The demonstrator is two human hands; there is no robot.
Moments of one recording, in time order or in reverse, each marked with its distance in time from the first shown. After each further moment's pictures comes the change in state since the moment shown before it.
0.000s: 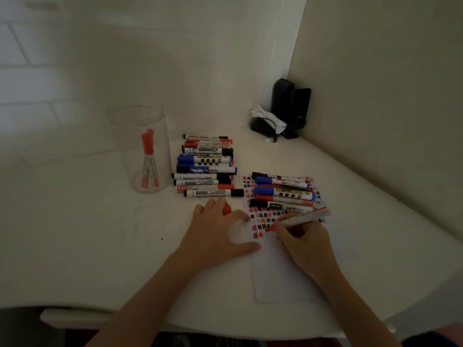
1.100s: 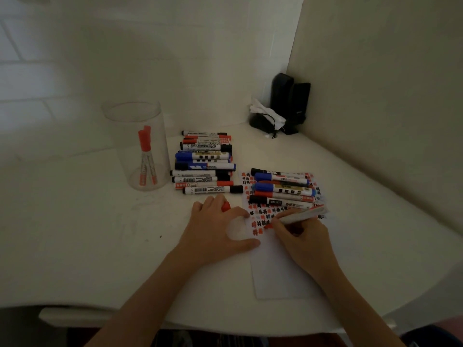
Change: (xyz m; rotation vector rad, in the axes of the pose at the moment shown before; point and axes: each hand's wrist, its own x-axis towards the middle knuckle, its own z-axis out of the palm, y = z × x) left_hand 0.001 0.002 -0.001 -0.001 -0.023 -0.021; right_hand -0.004 -0.005 0.001 0.036 0.002 -0.031
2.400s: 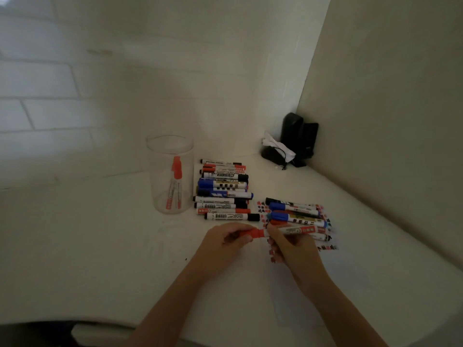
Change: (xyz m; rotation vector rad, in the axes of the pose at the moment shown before) left_hand -0.001 -0.030 -0.010 -0.853 0.127 0.023; right_hand 0.007 -0.059 0.031 0.485 -0.092 0.214
